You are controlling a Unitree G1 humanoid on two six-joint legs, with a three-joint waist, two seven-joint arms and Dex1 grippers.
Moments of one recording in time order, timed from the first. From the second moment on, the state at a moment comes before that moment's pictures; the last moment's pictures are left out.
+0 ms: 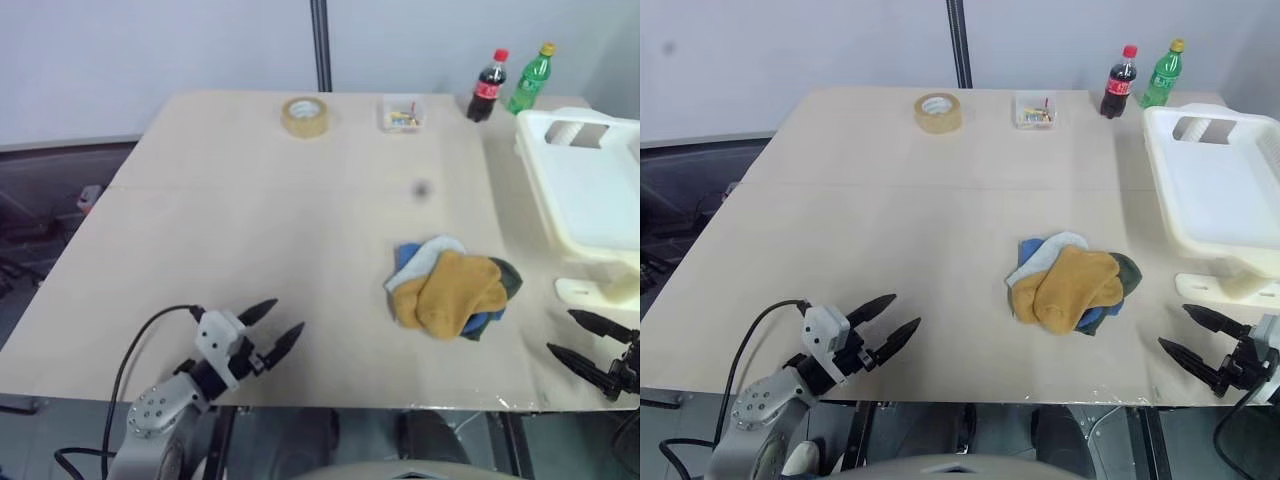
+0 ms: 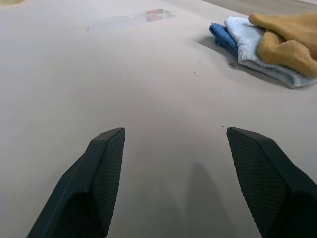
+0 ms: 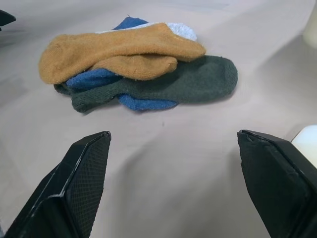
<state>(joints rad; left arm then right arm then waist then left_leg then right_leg) 0.37 0.46 0.08 -0.30 -0.36 -0.03 -0.73 0.29 -0.70 -0.48 0.21 0.61 -0.11 1.32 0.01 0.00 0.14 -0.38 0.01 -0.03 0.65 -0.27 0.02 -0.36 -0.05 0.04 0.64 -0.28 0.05</state>
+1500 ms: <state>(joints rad) 0.17 0.56 0.00 -0.30 -0.43 0.08 -0.93 0.25 -0.65 -0.43 0.06 0.61 -0.08 1.31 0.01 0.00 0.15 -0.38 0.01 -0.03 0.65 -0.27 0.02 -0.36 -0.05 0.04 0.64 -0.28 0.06</state>
